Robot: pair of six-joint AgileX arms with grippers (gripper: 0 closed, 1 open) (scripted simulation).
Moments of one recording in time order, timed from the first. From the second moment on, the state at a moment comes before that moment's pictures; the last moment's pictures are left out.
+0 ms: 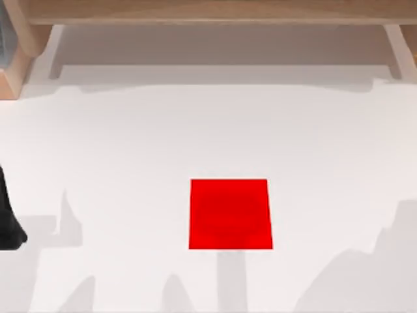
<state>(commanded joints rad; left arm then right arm) 0.00 0.00 0.00 0.00 0.00 0.00 -0.45 1.70 1.14 -1.03 0.01 -1.71</state>
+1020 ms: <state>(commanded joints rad) 0.00 0.00 0.00 0.00 0.00 0.00 -0.13 1.82 1.40 -1.18 0.02 -1.24</state>
